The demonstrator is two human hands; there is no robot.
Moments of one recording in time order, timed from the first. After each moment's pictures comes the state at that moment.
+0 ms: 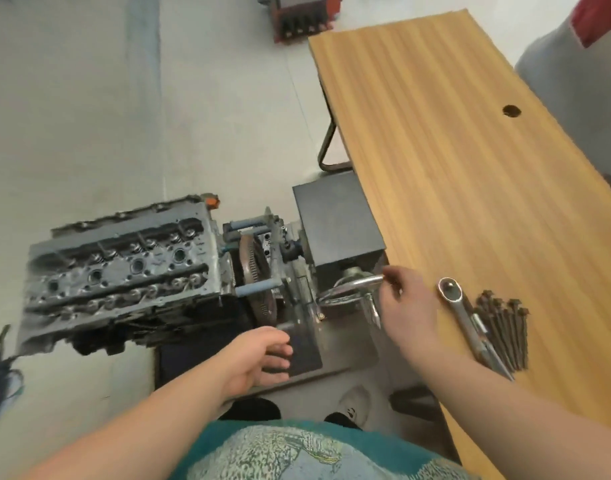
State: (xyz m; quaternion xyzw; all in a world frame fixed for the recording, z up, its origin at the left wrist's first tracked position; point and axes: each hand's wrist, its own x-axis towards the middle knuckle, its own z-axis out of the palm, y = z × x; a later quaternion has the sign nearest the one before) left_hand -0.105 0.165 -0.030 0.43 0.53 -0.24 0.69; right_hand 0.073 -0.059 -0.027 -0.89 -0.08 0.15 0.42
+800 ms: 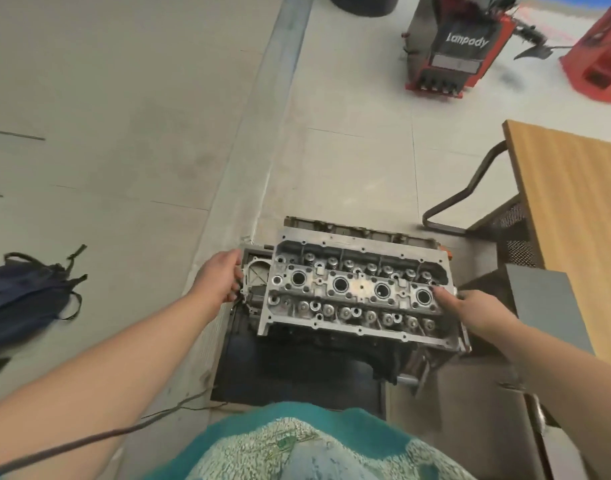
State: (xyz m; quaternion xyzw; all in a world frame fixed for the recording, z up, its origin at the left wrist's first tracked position) left_hand -0.317 0.612 -0.022 0.51 0.60 0.10 0.61; right_hand 0.027 0.278 0.012 -0.93 -0.20 0.31 -0.04
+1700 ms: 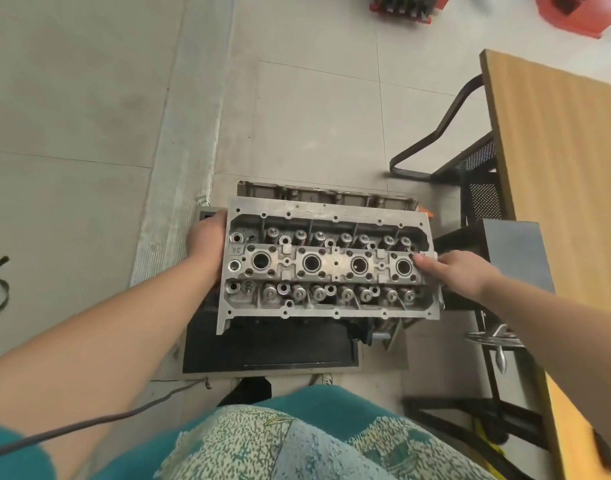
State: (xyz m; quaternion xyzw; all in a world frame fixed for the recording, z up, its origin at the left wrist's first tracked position) left_hand -0.232 0.612 -0.071 0.46 0.62 0.10 0.63; right_hand 0.040 0.282 0.020 -0.90 -0.23 0.36 -0.01
